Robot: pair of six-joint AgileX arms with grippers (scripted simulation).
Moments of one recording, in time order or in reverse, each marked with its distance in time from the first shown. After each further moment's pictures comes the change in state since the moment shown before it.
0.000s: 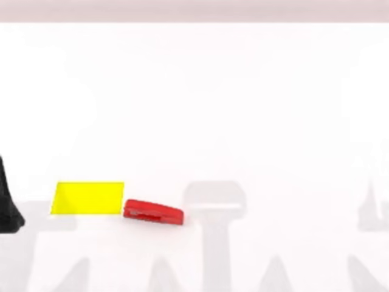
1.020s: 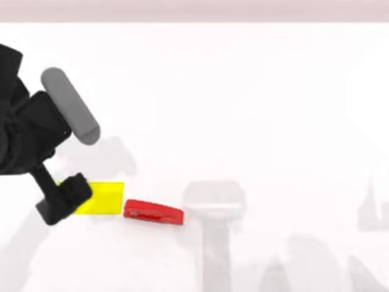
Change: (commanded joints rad) left arm -0.368 1.119 0.870 -0.708 -0.005 0.671; right arm 0.000 0.000 0.000 0.000 0.000 0.000
